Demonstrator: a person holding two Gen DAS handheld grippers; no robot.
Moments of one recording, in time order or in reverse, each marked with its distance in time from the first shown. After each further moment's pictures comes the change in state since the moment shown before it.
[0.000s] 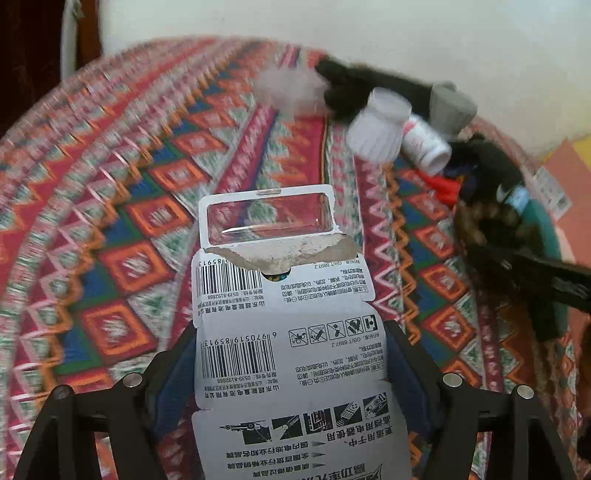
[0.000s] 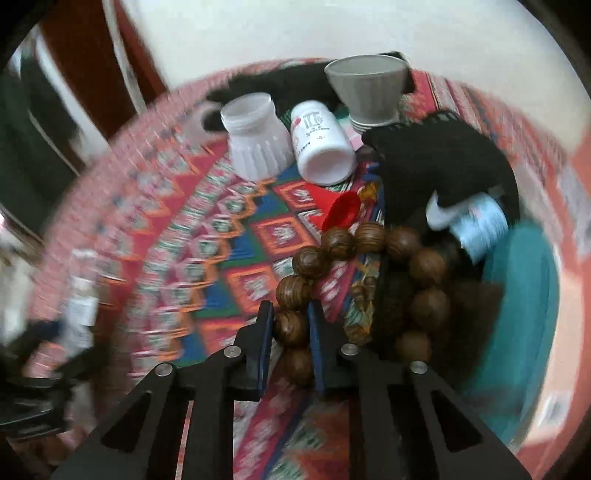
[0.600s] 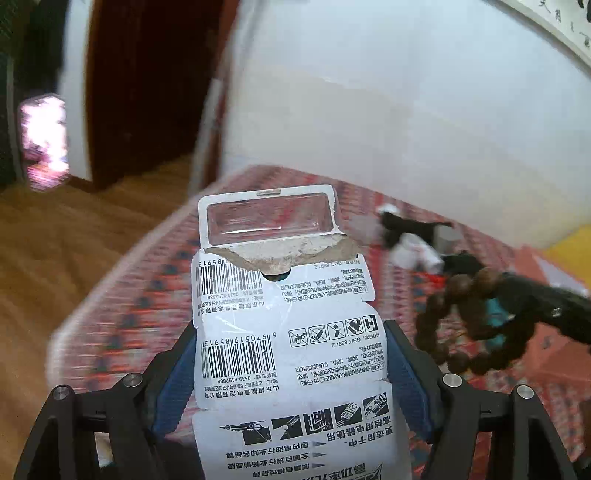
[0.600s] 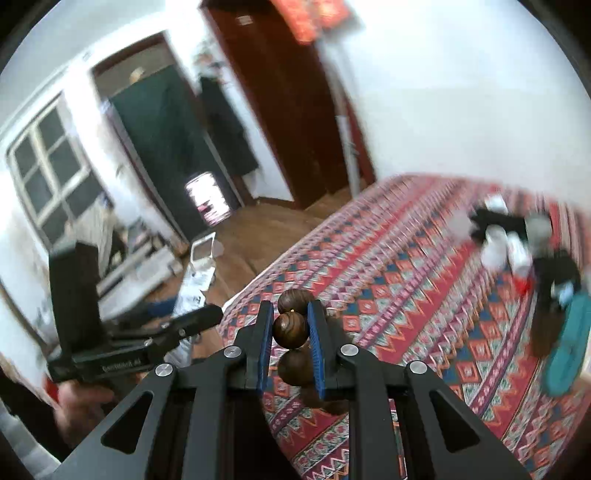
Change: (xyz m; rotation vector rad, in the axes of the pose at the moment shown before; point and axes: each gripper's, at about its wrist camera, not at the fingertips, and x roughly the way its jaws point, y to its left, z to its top) left arm -0.297 0.071 -0.104 -0.109 -0.364 0.172; right arm -0.230 0.226 -0.109 -0.382 -0.295 0.484
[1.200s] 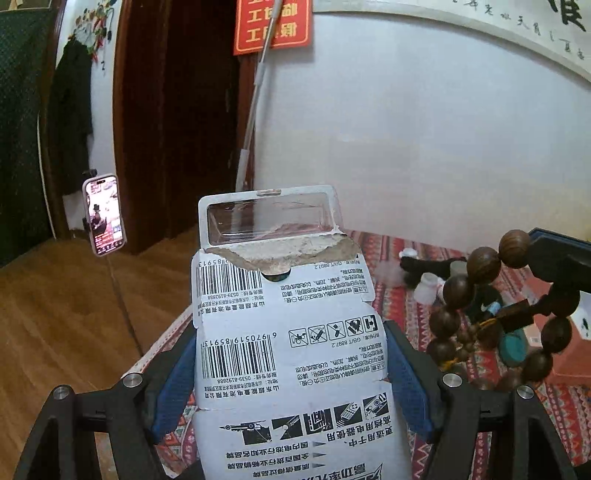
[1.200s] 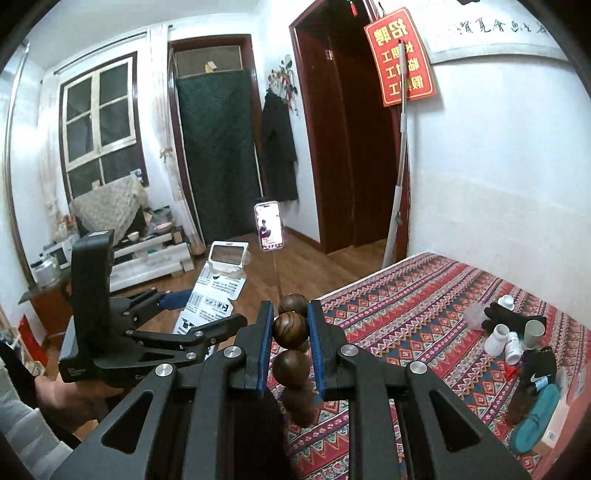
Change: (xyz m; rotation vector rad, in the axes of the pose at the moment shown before) left arm -0.070 0.005 0.001 0.078 -0.170 0.075; right arm -0.072 0.139 0.005 -0.258 -0.140 0.005
